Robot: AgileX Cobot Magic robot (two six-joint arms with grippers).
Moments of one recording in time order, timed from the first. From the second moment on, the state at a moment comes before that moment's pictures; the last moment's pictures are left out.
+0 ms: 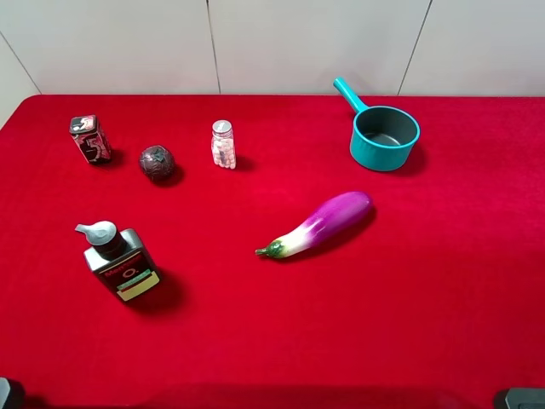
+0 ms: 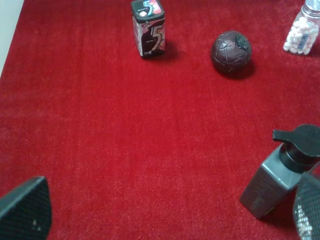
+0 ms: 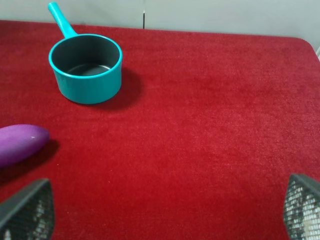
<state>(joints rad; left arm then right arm) 0.02 0.00 -0.49 -0.01 1.06 0.05 0.01 -0.01 -0.50 -0.02 1.03 -0.03</state>
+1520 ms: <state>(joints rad) 0.02 1.03 -1.09 -0.06 1.05 0.01 0.01 -0.01 -0.50 -0.02 1.03 -0.03</state>
